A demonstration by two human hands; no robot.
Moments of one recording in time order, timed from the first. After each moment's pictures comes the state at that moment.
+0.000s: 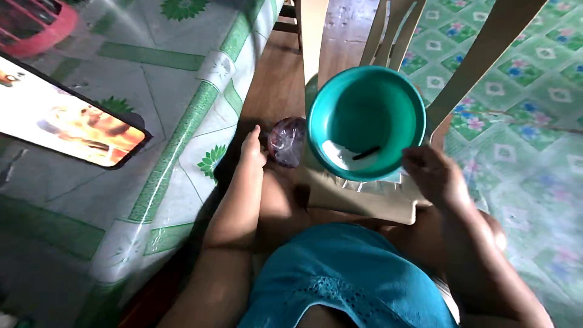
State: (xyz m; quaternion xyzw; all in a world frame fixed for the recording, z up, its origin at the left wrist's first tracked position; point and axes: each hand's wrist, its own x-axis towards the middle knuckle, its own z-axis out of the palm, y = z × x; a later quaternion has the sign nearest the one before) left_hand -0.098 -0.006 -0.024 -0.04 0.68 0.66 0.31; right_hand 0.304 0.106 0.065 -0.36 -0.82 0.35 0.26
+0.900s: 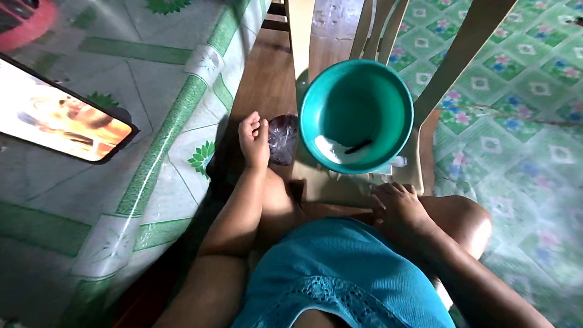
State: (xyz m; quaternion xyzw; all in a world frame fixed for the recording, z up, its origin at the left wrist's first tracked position) left_hand -0.063 -0.012 -0.025 0.36 0.70 0.61 0.01; right_hand 0.332 0.061 -0.011 -0.31 -0.94 0.15 -0.04
